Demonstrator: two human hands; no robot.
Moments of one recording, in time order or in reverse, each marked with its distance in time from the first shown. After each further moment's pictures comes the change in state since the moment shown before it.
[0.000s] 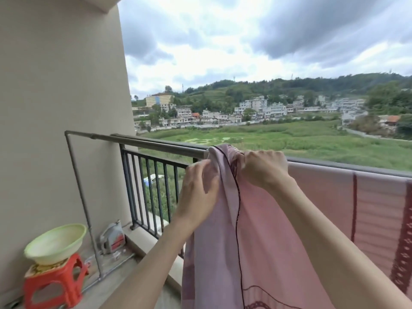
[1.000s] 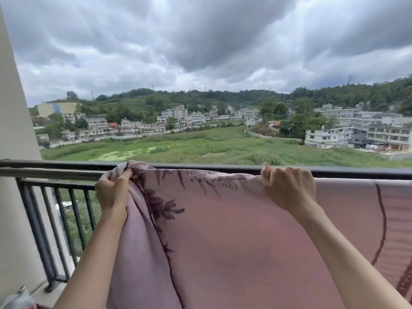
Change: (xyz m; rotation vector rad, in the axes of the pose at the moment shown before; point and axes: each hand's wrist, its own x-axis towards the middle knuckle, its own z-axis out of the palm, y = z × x) left_hand 0.163 -0.157 -0.058 -0.537 0.267 -0.532; right_hand 0.013 -0.014 0.021 -0.355 0.215 0.469
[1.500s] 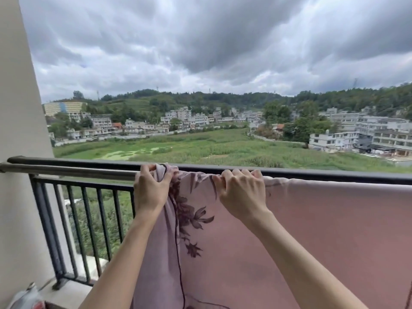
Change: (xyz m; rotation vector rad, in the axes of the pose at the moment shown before) left_hand 0.012 -0.011 -0.006 0.355 -0.141 0.332; right_hand -0.002 -0.142 0.015 0.223 0.057 -0.165
